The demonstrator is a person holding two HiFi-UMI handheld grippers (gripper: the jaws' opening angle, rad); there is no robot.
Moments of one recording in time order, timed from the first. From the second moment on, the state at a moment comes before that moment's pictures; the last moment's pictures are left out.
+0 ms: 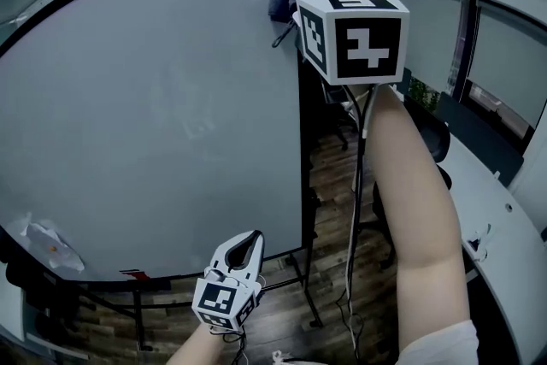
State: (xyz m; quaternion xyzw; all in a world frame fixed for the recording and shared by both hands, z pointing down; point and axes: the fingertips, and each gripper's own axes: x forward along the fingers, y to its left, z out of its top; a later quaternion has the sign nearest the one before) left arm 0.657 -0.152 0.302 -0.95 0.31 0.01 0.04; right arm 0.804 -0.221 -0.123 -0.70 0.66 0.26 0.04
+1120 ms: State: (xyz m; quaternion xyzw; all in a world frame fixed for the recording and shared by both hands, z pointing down) left arm 0.679 -0.130 0.349 -0.96 0.29 0.02 0.00; right arm 0.809 -0.222 0.110 -0.71 0.69 0.16 -0.03
